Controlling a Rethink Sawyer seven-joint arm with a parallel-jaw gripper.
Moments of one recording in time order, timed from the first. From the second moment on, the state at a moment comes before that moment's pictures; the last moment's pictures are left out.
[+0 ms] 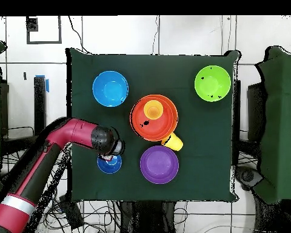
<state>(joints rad) 0.72 0.31 -0.95 1.00 -1.70 -1.24 3.25</state>
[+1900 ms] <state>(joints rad) 0.61 0.18 -1.01 1.00 -1.74 -1.39 3.25</state>
